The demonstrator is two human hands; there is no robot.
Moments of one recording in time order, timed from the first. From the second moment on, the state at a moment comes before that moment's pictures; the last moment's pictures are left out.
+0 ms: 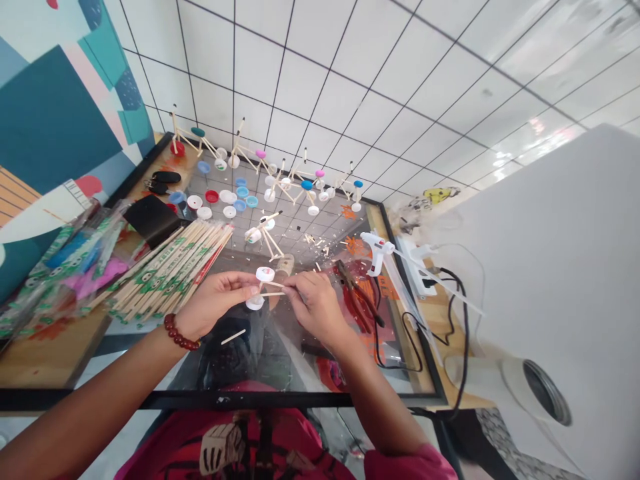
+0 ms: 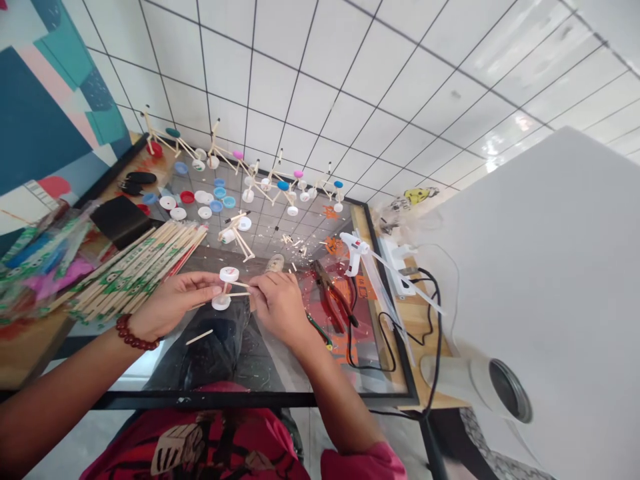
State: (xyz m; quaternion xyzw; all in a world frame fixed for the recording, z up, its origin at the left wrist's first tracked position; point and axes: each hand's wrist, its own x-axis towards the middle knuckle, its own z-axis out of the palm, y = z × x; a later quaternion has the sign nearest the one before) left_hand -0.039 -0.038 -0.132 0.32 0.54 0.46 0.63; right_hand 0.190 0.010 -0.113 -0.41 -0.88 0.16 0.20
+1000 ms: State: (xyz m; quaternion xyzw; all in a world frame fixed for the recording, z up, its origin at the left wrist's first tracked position) left_hand -0.053 -0.054 -0.121 0.21 0.57 0.60 0.52; right_hand 0.191 0.018 -0.107 -0.38 -0.89 0.16 0.20
